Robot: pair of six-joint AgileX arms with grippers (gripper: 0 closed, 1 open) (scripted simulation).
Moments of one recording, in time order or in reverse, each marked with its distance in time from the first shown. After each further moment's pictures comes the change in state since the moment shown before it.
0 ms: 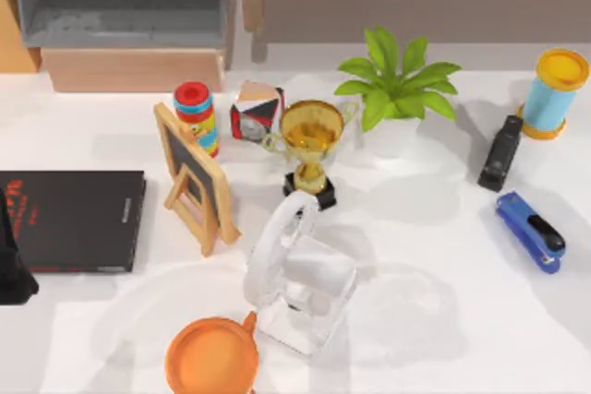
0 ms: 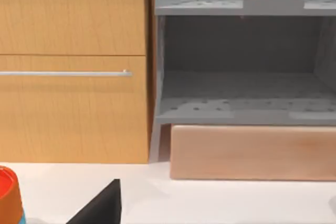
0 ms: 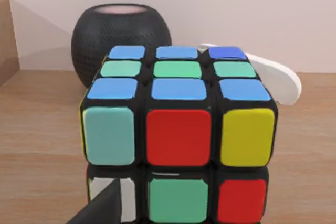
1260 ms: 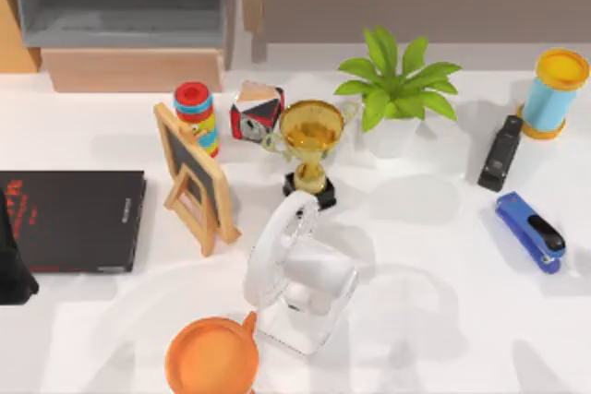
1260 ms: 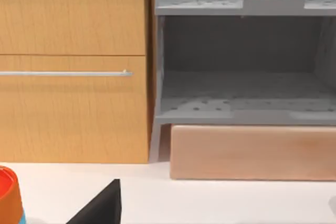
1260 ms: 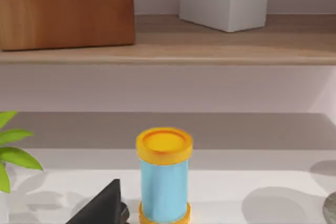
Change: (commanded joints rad) left arm 0.000 0.000 0.000 0.000 0.000 0.000; right arm -0.439 -1.803 -1.783 -0.010 -0.462 -0.013
